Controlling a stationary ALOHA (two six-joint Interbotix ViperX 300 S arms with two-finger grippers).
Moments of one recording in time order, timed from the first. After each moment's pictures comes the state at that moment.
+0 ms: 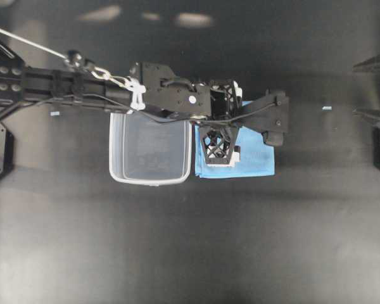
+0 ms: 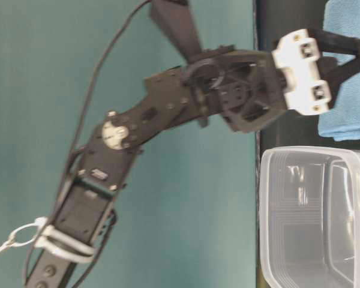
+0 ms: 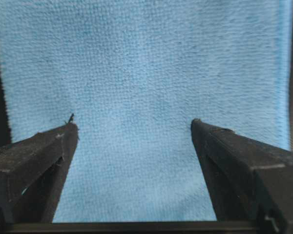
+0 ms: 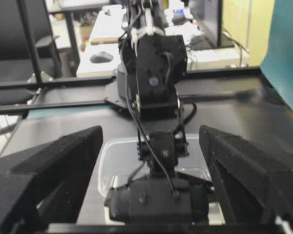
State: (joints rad) left arm 0.05 0.56 -0.11 0.04 0.70 0.12; right arm -0.04 -1.18 1.20 0.01 0.01 0.03
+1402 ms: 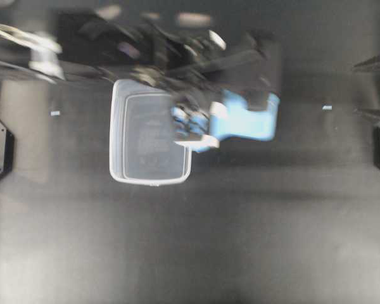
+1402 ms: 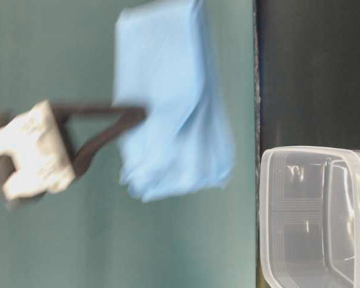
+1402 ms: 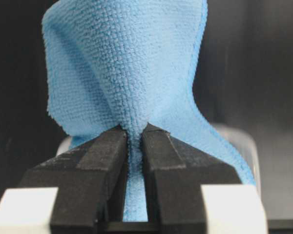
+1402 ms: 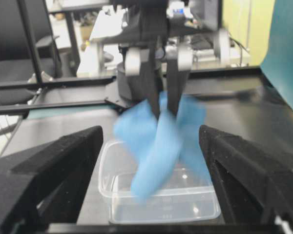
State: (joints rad) left arm 0.06 0.11 -0.12 0.04 1.06 0.12; right arm -0.04 -1.19 1.20 0.01 0.01 0.03
